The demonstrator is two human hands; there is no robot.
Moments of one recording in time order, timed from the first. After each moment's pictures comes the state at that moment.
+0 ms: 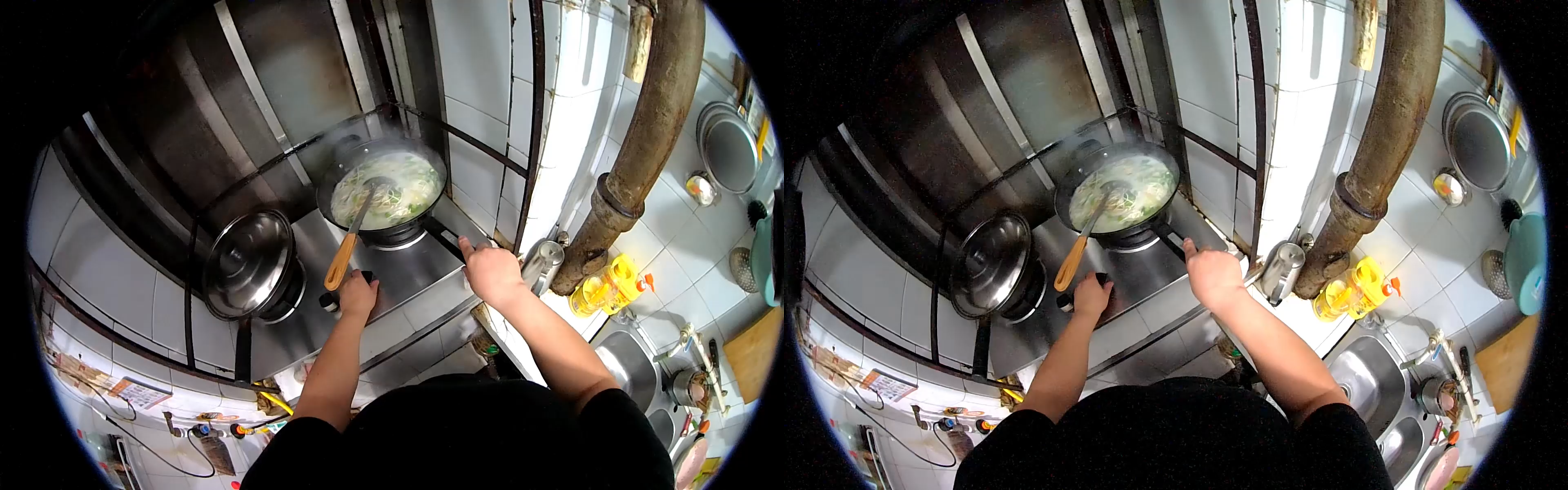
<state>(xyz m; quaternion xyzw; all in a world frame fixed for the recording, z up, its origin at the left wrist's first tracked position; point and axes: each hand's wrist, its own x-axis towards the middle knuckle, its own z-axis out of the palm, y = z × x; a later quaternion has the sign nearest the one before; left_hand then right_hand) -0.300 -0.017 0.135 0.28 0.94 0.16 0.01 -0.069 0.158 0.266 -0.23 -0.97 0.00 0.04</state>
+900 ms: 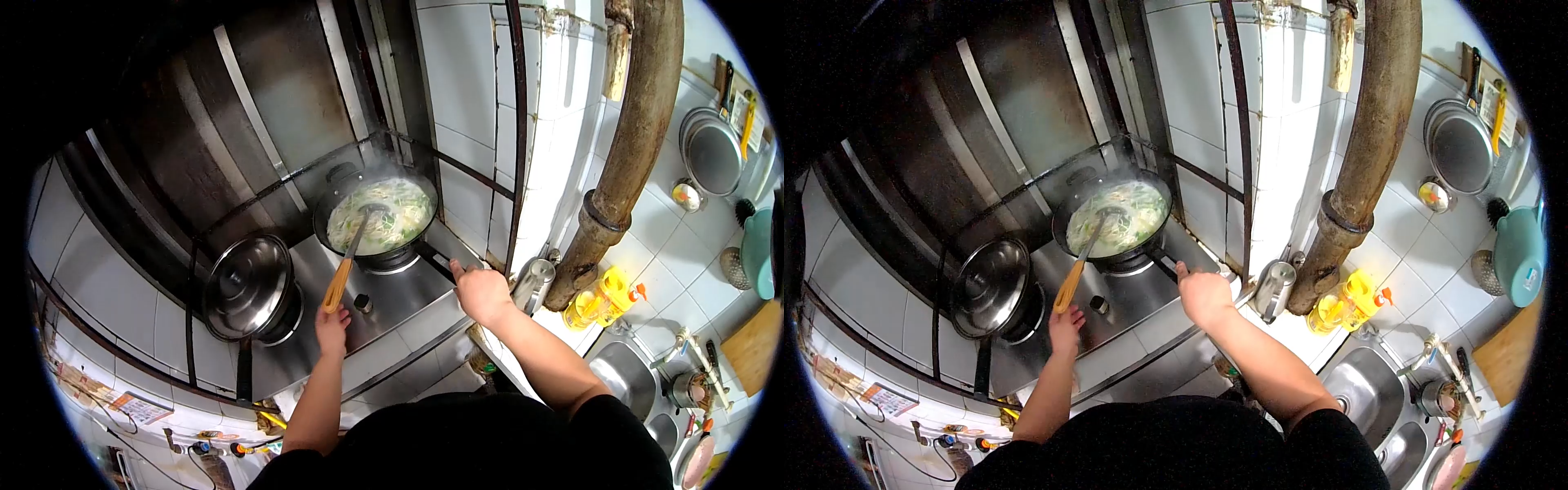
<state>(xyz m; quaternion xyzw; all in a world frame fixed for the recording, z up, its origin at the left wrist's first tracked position) -0.319 -0.072 0.107 0.11 0.68 0.72 0.12 -0.069 0.157 0.259 -0.24 -0.97 -0.02 0.07</state>
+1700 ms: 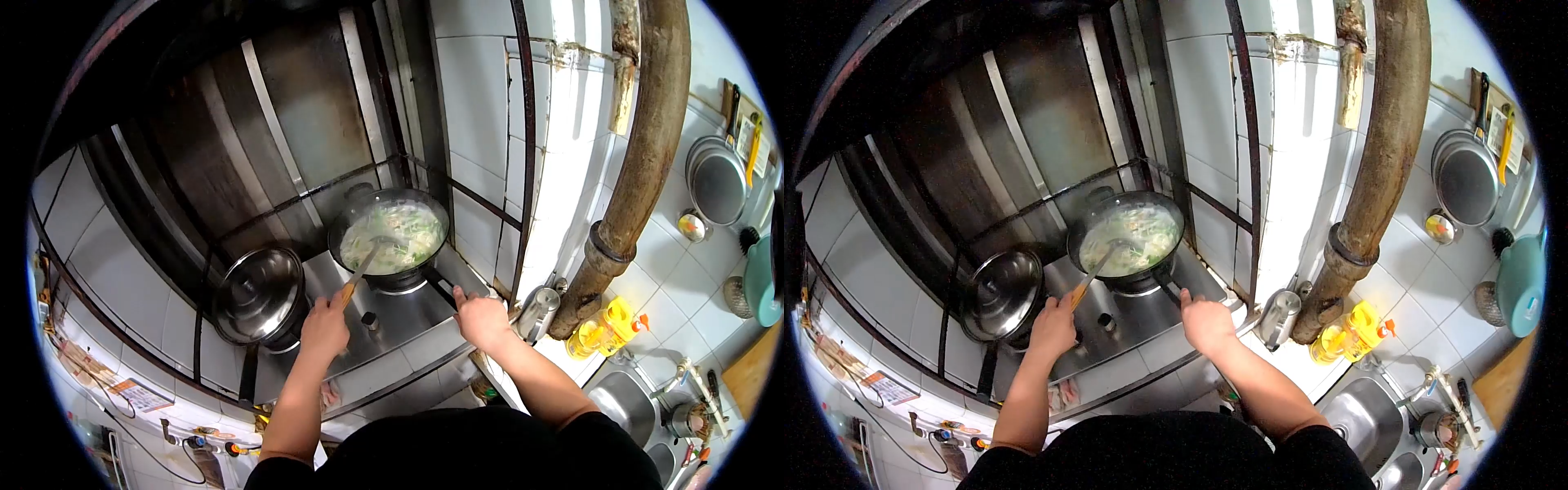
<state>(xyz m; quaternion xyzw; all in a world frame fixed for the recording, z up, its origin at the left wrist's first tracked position) -0.245 -0.073 0.301 0.38 0.92 0.09 -0.08 -0.068 0.156 0.255 -0.21 -0.97 0.00 0.08</state>
